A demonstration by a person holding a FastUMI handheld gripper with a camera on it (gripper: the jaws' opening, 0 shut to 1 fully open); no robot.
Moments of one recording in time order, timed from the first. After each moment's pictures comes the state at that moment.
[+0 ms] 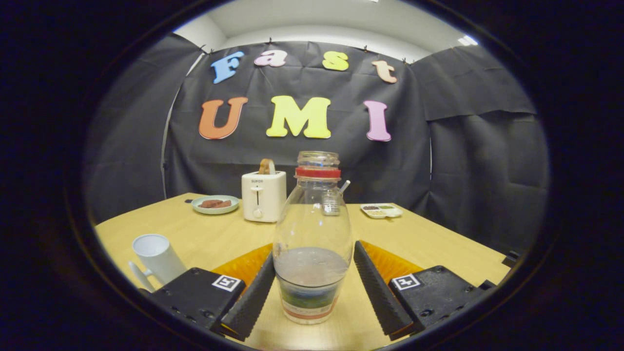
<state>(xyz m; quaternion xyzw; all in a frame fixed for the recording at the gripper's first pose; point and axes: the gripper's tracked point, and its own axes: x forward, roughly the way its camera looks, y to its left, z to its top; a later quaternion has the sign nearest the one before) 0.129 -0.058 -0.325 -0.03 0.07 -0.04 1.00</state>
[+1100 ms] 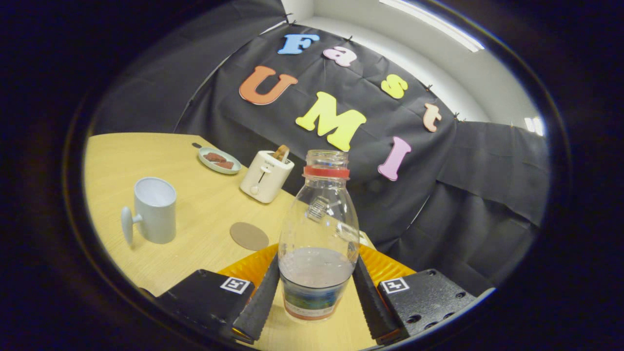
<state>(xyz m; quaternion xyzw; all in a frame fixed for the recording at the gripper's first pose) 0.078 -0.054 -0.279 -0.29 0.10 -0.05 0.95</state>
